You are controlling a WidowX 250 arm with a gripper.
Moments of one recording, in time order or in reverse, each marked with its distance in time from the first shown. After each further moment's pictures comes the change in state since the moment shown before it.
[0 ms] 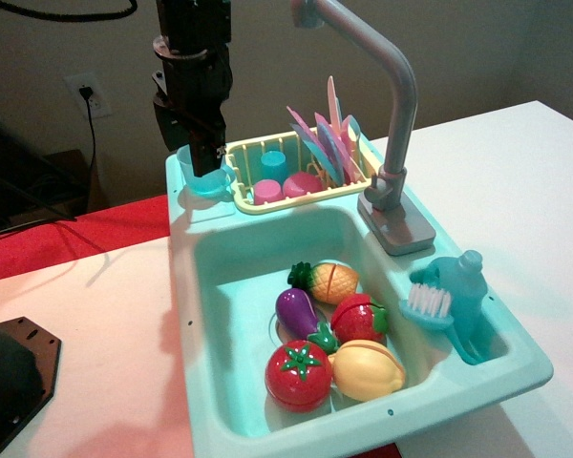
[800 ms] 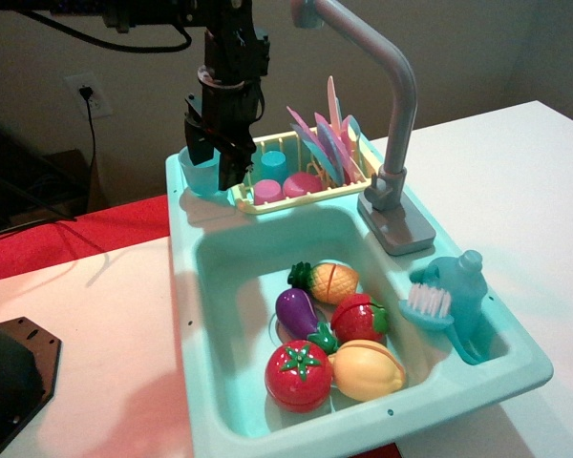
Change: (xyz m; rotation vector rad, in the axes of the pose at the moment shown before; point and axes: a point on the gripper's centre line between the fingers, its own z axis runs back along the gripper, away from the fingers) arm 0.026 -0.003 -0.030 0.033 0.079 0.024
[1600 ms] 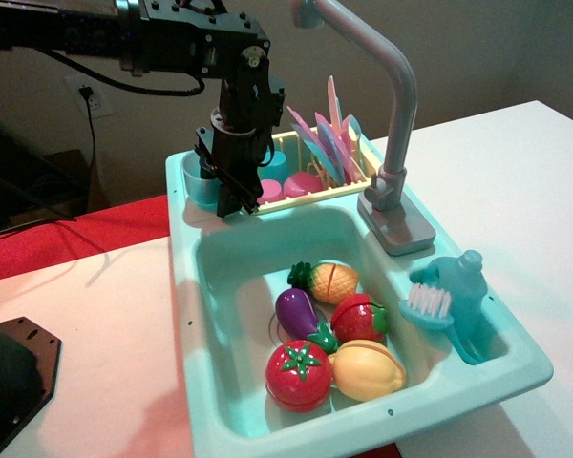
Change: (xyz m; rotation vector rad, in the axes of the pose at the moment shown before) arm -0.010 -0.021 -0.025 0.066 0.015 -0.045
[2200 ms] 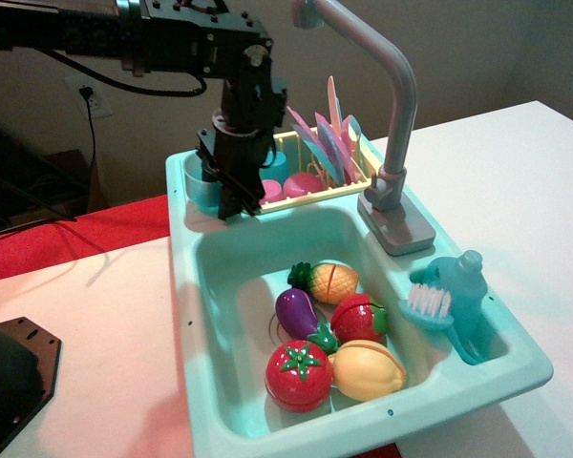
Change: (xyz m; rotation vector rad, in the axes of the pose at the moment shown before) arm -0.005 -0.028 0.010 -0.008 -0.019 -0.074
